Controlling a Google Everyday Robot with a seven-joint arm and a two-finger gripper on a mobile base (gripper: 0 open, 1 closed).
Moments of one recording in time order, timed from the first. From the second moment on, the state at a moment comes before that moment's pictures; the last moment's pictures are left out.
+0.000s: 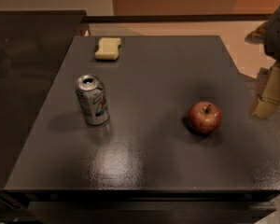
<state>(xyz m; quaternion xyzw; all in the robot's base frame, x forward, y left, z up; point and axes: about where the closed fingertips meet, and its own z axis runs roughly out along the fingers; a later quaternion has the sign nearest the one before) 0.438 -0.217 0.976 -0.60 0.78 -0.03 0.16</state>
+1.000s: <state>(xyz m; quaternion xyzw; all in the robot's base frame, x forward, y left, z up) 0.464 -0.201 0.987 -0.61 0.77 -0.03 0.20</state>
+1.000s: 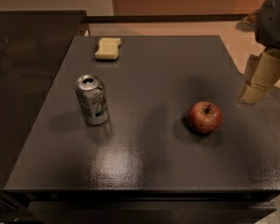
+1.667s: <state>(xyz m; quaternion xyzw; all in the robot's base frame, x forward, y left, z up) 0.553 -0.147 0.993 -0.63 0.74 0.02 0.26</state>
